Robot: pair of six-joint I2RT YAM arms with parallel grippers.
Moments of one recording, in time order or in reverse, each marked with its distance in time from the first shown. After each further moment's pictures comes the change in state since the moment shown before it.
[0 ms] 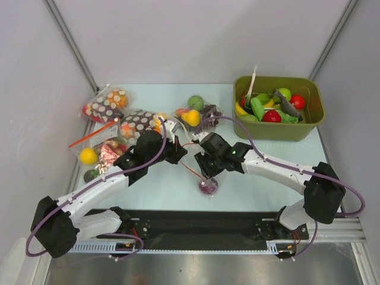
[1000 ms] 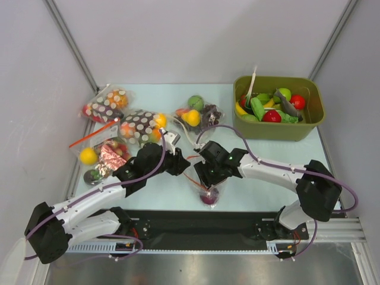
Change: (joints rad) left arm -0.102 -0.094 -0.130 0.034 -0.050 -0.044; right arm 0.016 0.048 -0.095 0.044 -0.070 0.113
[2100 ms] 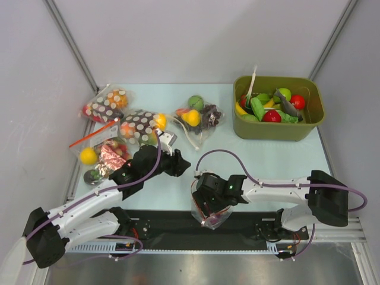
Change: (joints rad) left arm -0.005 -0.067 -0.024 0.009 -0.023 -0.016; right arm 0.303 -0.111 -0.190 -0.020 0.071 0.306
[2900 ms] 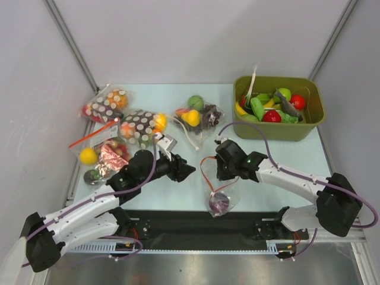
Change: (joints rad) left arm -0.023 -0.086 -0.053 0.100 0.102 0.006; right arm -0.373 -0.103 0.030 0.061 0.068 -0.117
